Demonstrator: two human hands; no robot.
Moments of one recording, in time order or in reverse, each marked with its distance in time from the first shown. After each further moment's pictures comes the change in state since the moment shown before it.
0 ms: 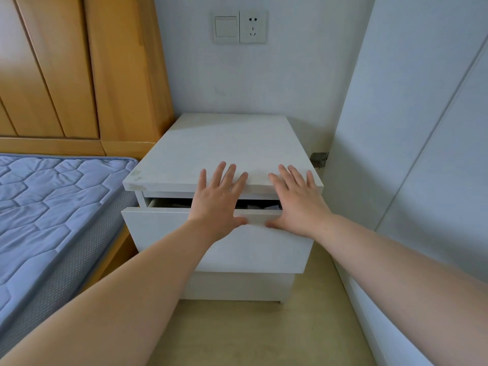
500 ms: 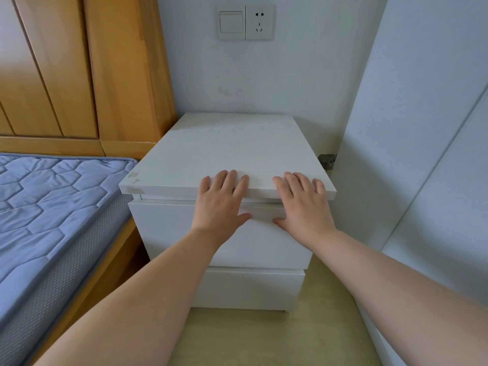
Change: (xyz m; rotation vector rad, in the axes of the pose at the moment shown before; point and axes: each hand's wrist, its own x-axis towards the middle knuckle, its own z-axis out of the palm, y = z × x) left_hand 0.019 -0.005 0.040 -0.059 0.348 -0.038; right_hand 0.019 0.001 0.039 -0.140 0.358 0.008
